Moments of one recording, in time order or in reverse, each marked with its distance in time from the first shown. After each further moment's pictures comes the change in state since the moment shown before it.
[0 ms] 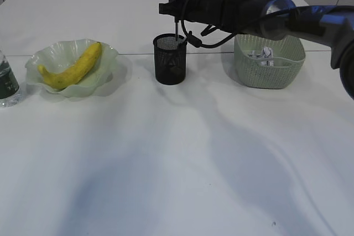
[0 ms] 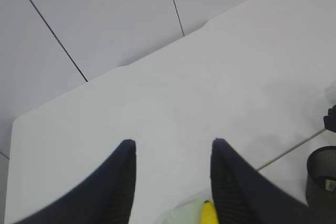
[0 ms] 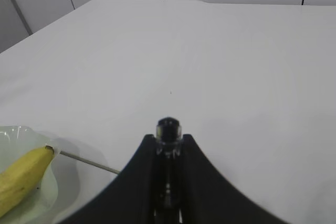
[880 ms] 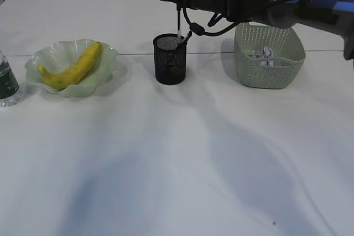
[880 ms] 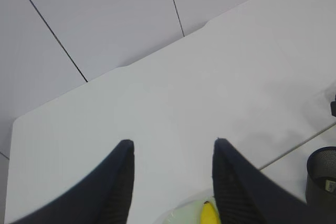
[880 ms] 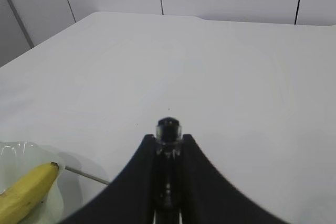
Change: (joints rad) left arm 0.000 0.000 0.000 0.000 0.000 0.000; right arm 0.000 -0.056 0.008 -0.244 -0.017 0.233
